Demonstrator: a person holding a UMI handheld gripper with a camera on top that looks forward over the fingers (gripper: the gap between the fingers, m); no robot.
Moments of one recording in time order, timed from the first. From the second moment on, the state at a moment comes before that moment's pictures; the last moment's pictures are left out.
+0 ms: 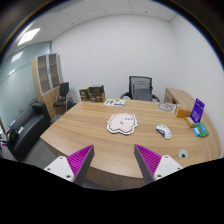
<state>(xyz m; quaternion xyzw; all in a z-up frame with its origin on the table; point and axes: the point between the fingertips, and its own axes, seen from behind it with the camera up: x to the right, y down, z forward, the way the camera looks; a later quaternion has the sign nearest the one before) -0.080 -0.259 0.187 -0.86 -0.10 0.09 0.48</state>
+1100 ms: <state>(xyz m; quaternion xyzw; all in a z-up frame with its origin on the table) 0.177 0.076 -0.009 -0.89 -0.03 0.04 0.46</state>
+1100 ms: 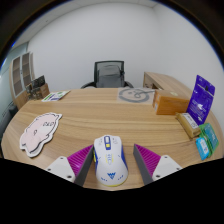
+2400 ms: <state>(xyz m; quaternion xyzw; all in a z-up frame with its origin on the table) -0.119 0.136 0.009 -0.91 0.01 0.01 0.41</state>
